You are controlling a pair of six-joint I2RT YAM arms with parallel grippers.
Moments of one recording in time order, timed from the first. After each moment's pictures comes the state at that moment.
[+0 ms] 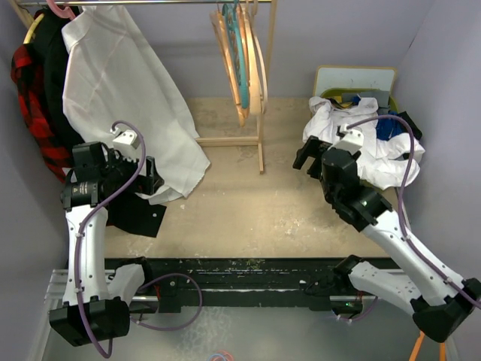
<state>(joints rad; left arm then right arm) 0.21 0.94 1.06 -0.87 0.53 0.22 0.63 0.90 0.95 -0.40 0.63 0.54</state>
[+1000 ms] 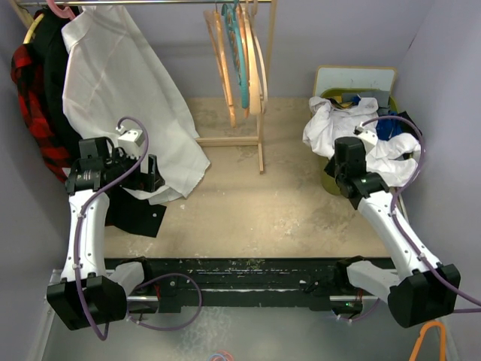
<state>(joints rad) 0.21 1.06 1.06 -0.86 0.53 0.25 0.25 1.09 0.92 -0.50 0.45 0.59</state>
